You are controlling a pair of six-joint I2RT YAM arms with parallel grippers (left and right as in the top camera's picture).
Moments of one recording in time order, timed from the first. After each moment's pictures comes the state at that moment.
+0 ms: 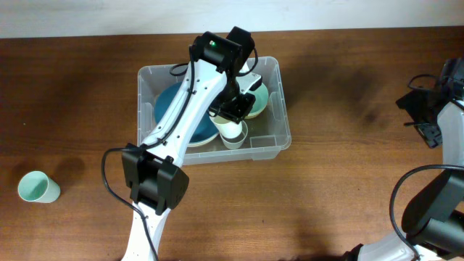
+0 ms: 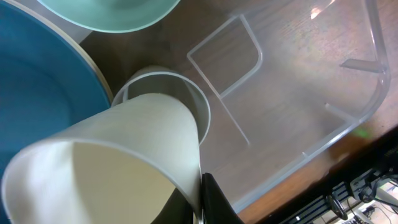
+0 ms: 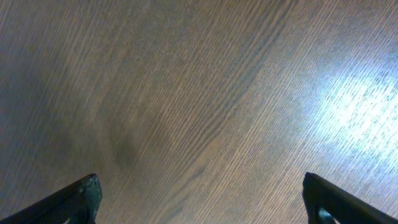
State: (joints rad) left arm -0.52 2.28 2.40 -1.65 0.22 0.06; right arm -0.48 1.80 1.47 -0.86 0.13 0.61
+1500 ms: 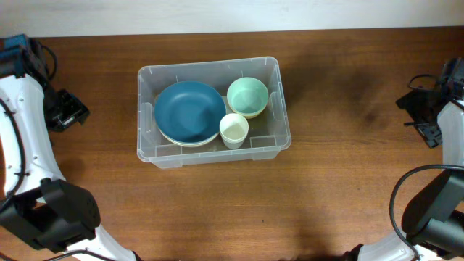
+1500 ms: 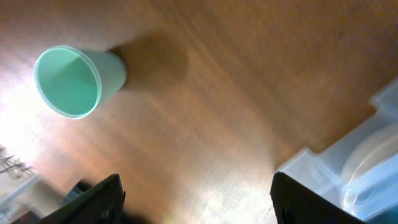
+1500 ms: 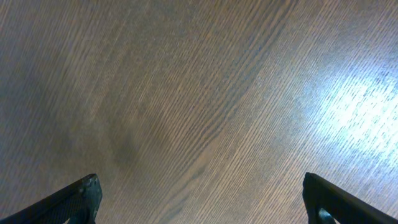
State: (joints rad) left arm 0.35 1.92 1.99 -1.57 -0.15 -0.43; right arm -0.48 1.80 1.47 -0.86 0.13 0.61
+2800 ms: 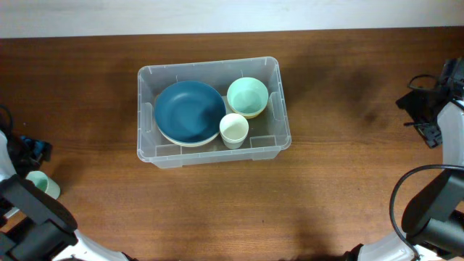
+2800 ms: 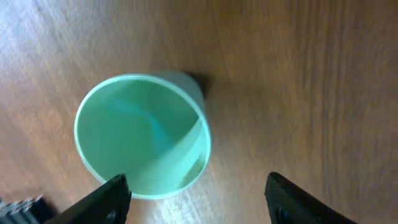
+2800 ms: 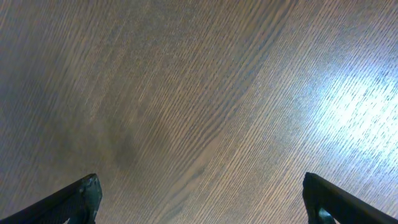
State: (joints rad) left arm 0.70 1.92 1.60 -1.22 -0.14 -0.57; right arm -0.48 1.80 1.47 -0.86 0.13 0.61
